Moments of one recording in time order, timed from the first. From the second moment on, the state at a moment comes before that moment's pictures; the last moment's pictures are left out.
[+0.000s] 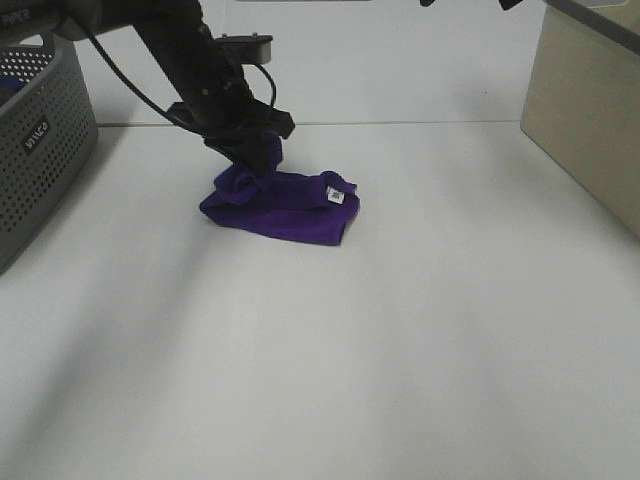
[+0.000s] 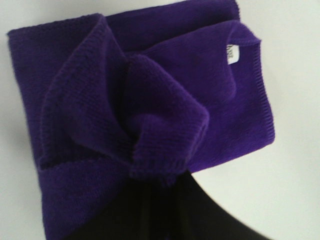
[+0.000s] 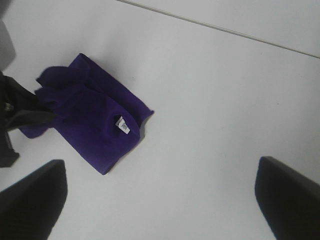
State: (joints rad) left arm -0.36 2.47 -2.21 -0.30 1.11 0.21; right arm 0.20 2.06 -2.17 0.31 1.22 -0.18
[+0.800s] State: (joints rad) left arm -0.45 2.54 -2.21 -0.62 0.92 0.16; right arm 0.20 2.05 -2.17 0.39 1.22 -0.17
